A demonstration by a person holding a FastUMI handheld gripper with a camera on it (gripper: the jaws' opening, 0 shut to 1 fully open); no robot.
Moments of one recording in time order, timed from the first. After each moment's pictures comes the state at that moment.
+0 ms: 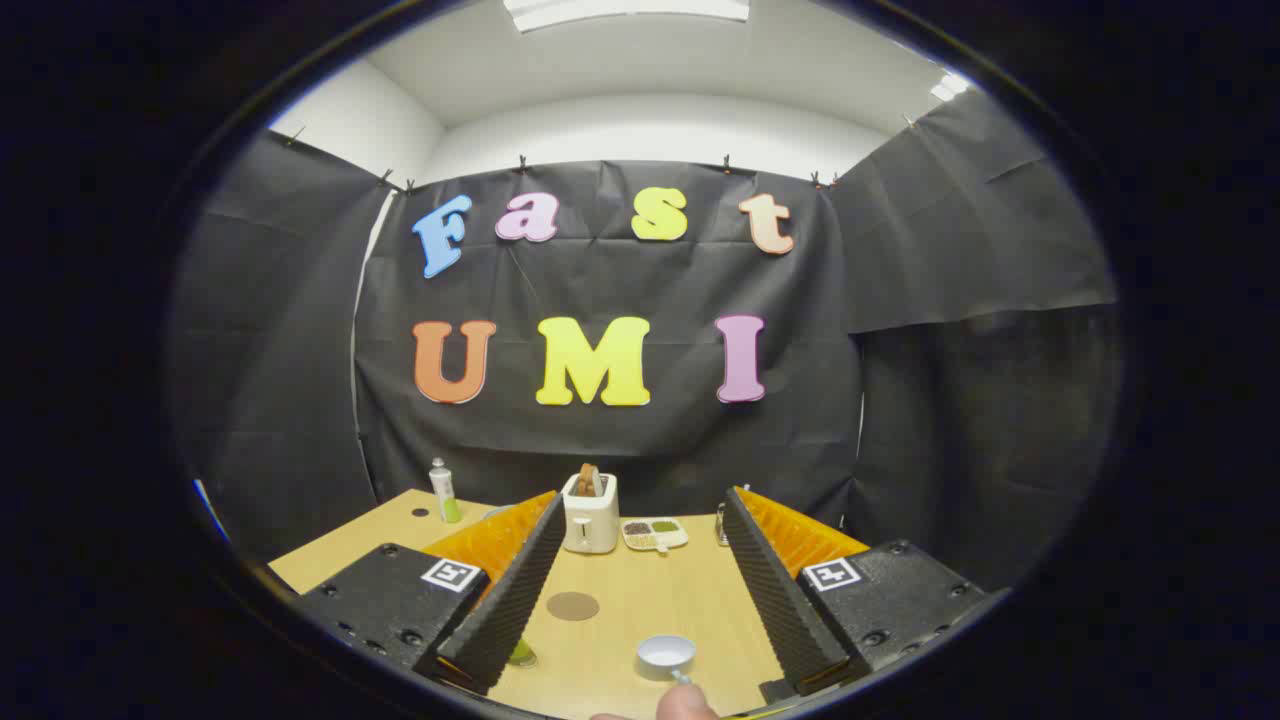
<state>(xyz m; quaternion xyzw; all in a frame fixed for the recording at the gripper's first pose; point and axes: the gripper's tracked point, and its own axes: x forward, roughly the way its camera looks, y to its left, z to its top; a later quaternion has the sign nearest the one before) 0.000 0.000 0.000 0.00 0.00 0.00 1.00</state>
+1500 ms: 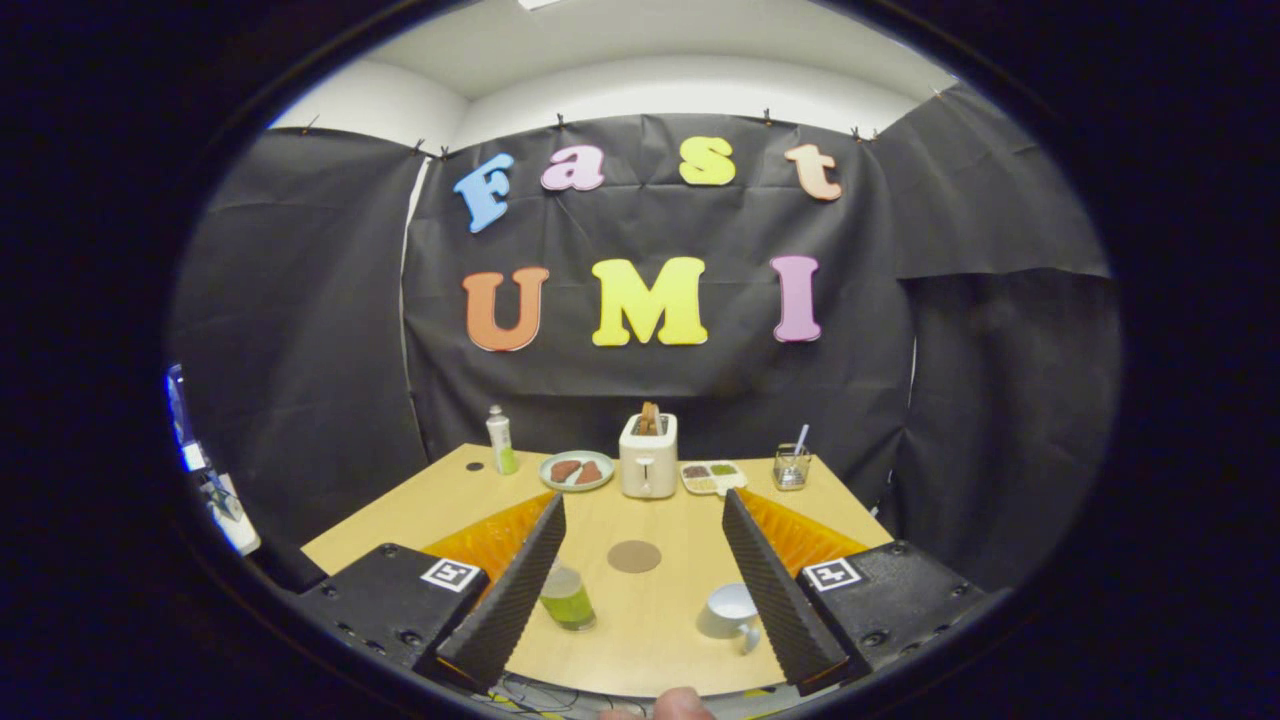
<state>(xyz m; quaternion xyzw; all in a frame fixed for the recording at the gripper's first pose) -0.015 0.069 -0.083 0.00 0.10 0.07 0.99</state>
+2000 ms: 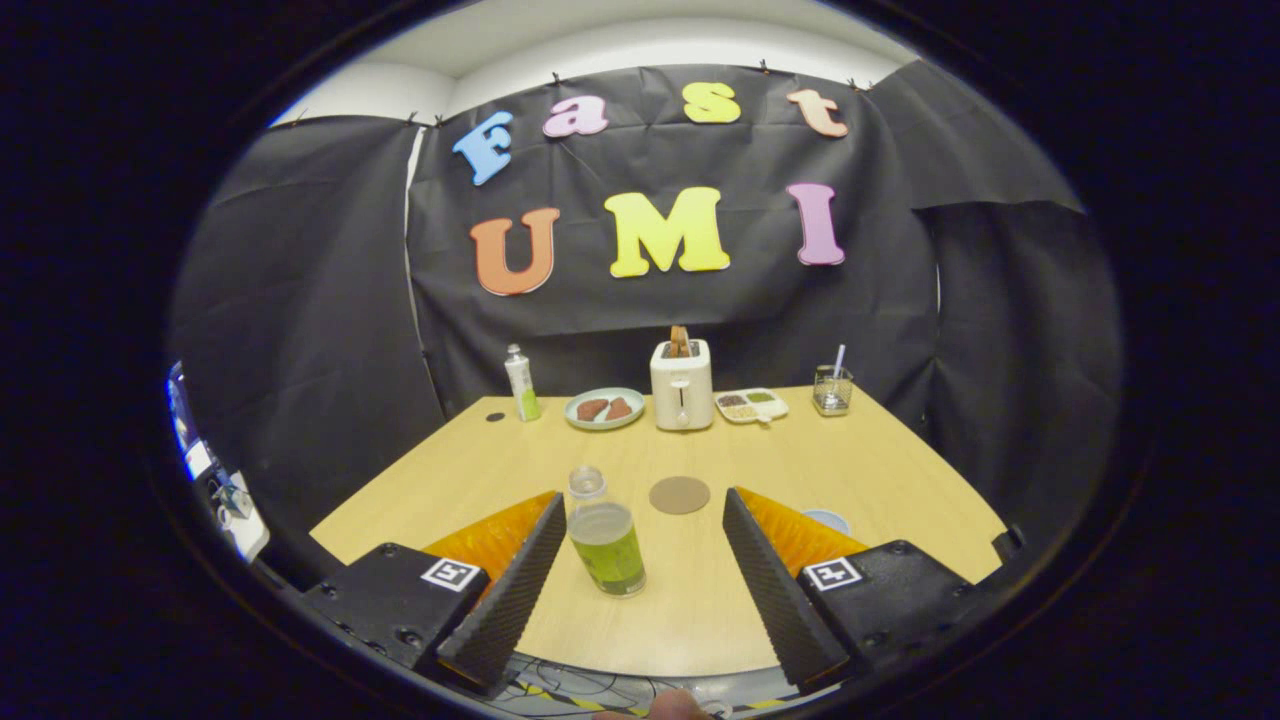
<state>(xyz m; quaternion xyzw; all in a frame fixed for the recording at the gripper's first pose) 0.009 0.123 -0.190 0.03 0.16 0.09 0.98</state>
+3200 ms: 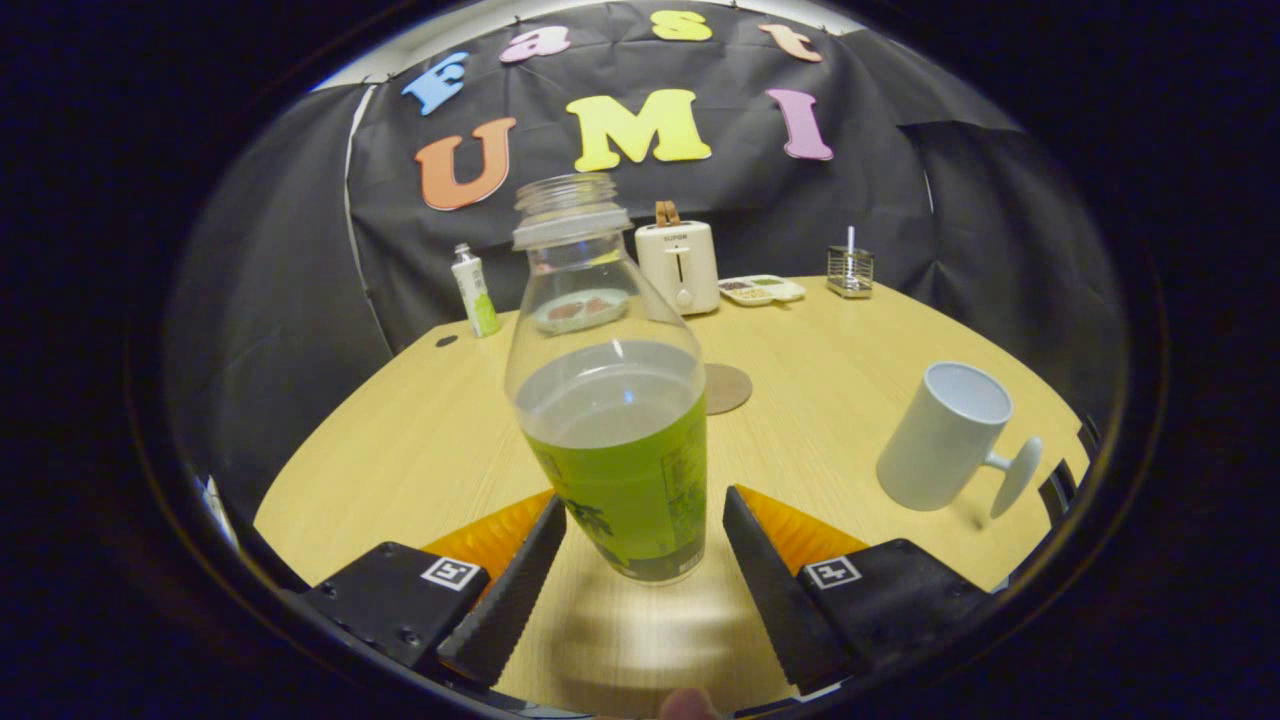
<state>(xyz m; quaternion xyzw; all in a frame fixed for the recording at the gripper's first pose) 0.097 0.176 -0.339 0.08 0.26 0.03 0.96</state>
